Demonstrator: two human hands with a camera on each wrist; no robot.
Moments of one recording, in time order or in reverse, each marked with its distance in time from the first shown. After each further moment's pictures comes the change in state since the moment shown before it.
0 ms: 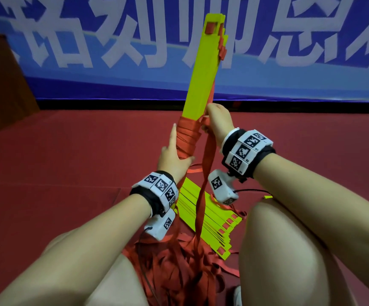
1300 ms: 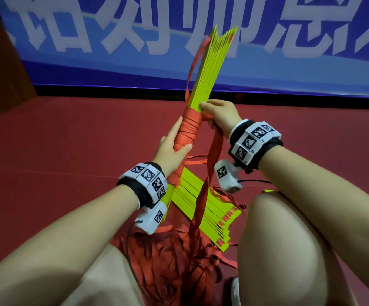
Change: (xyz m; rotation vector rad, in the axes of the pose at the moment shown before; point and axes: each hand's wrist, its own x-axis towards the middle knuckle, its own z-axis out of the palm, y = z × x) left_hand 0.002 -0.016 -0.014 -0.195 -0.111 0.105; right_hand 0.010 0.018 -0.007 -0.121 -0.155 -0.078
